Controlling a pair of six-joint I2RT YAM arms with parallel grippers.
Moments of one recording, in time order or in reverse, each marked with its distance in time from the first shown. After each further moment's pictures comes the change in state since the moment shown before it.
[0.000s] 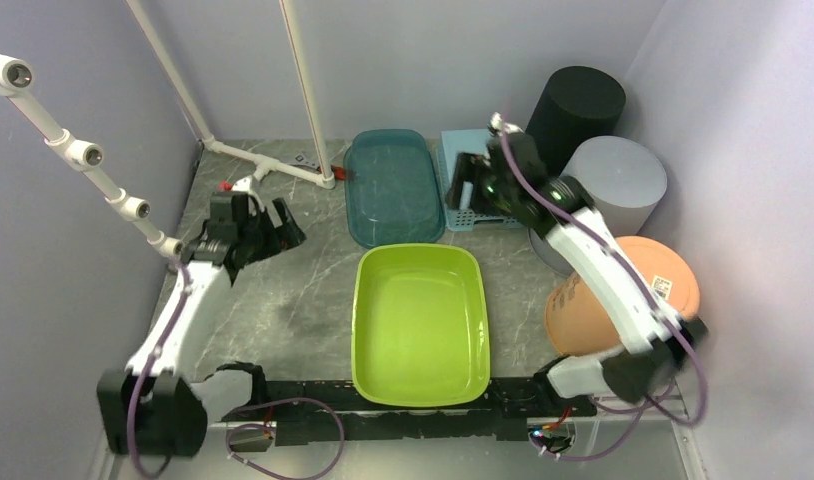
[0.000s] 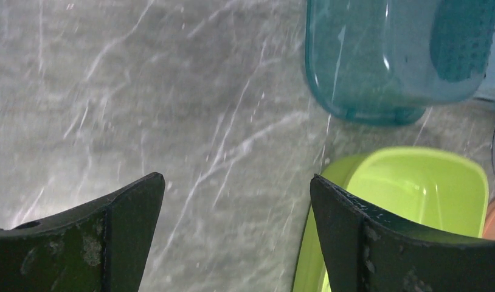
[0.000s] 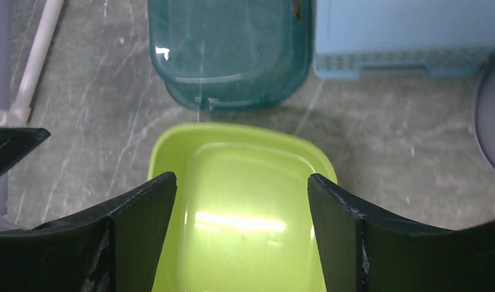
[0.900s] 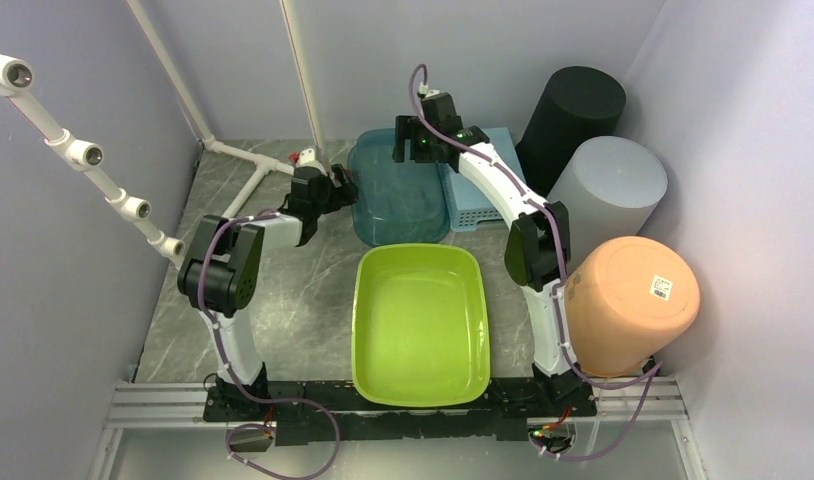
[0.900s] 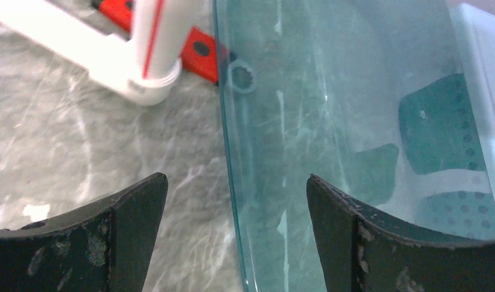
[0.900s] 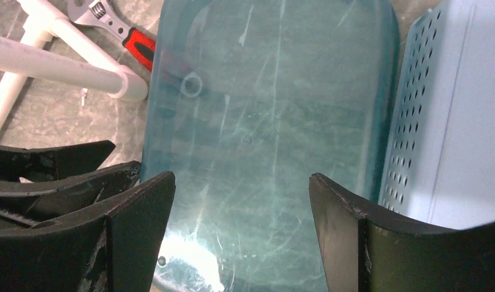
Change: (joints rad) left arm -0.213 0.867 0.207 0.953 -0.153 -0.112; right arm -0.057 0.942 0.679 0.319 -0.130 -0.180
